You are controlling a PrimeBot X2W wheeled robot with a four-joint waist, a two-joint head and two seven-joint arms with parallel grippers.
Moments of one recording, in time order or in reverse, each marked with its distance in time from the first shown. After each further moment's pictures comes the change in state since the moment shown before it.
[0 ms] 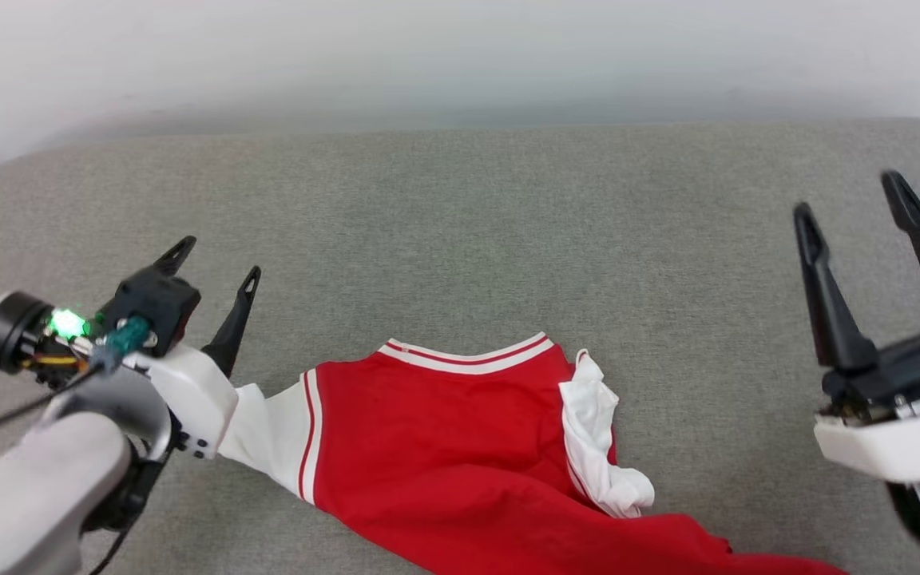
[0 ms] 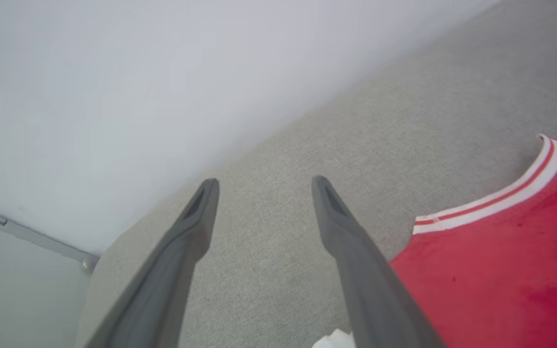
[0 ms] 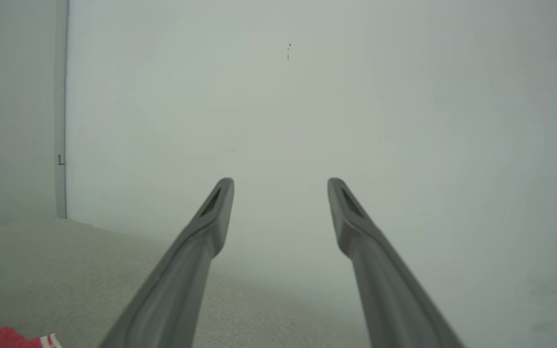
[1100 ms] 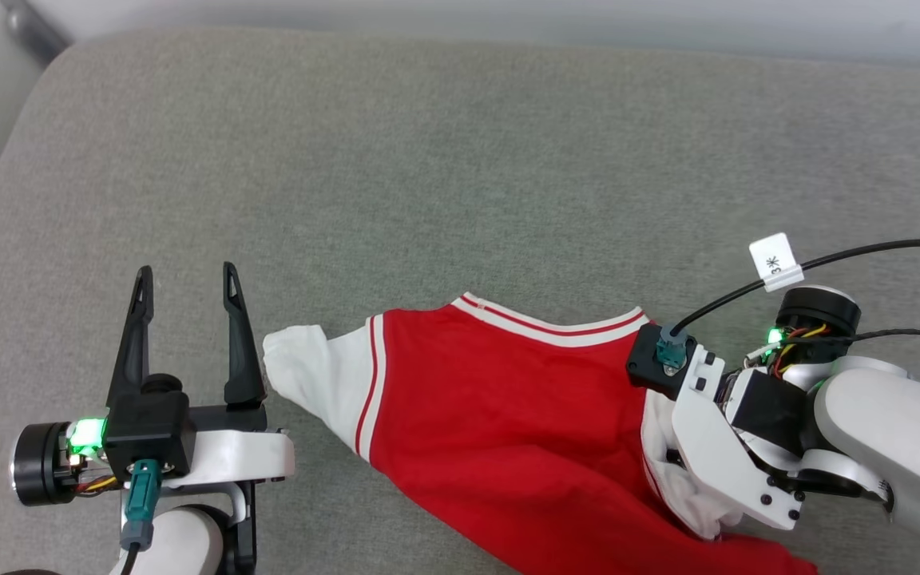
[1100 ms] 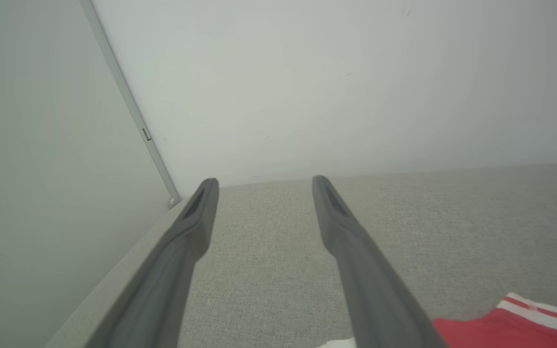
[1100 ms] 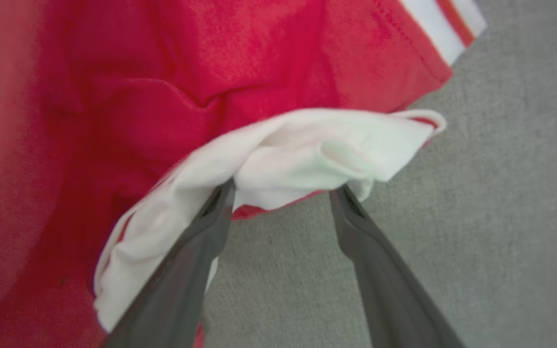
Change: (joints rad) left arm 0.533 -0.489 0.650 -0.136 0.440 0.235 -0.247; right arm -0.775 -0.474 1.210 0.196 0.640 0.000 1.082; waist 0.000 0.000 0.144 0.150
